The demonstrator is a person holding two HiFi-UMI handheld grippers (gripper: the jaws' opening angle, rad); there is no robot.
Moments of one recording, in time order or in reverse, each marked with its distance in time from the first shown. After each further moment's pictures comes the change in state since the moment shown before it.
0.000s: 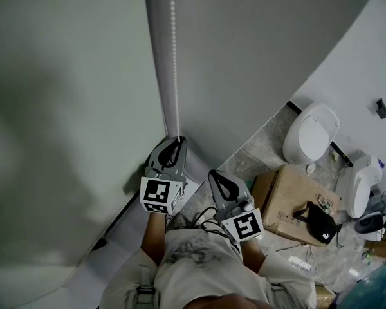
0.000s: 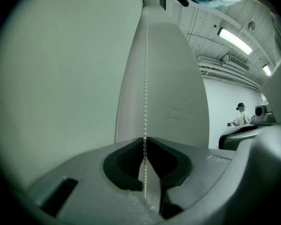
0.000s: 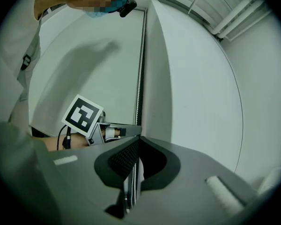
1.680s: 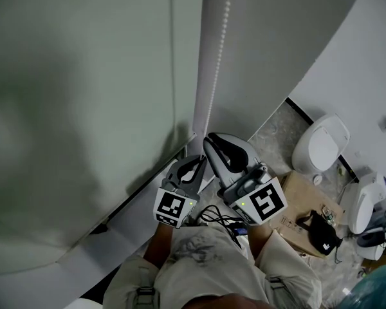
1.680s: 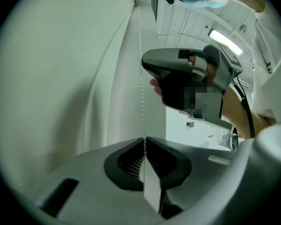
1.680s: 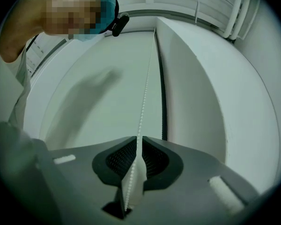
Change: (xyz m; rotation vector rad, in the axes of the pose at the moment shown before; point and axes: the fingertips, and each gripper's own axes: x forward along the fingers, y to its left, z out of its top) left arm -0.067 -0.064 -0.023 0.035 0.046 -0.096; right arm 0.031 0.044 0.133 -0.002 -0.233 0.285
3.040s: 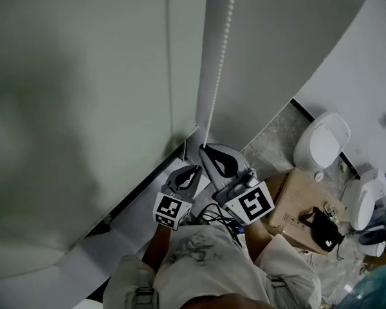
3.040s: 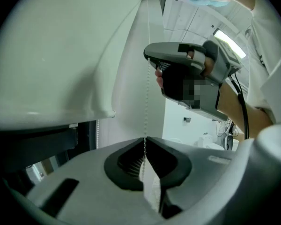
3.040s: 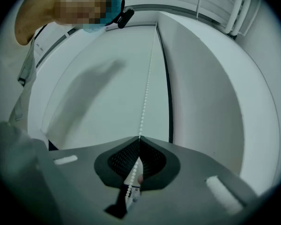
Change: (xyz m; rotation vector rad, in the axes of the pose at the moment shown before) left arm -0.025 0.002 -0.087 -0.071 0.090 -0.031; right arm -0.003 0.027 -0.058 -0.006 0.039 0.011
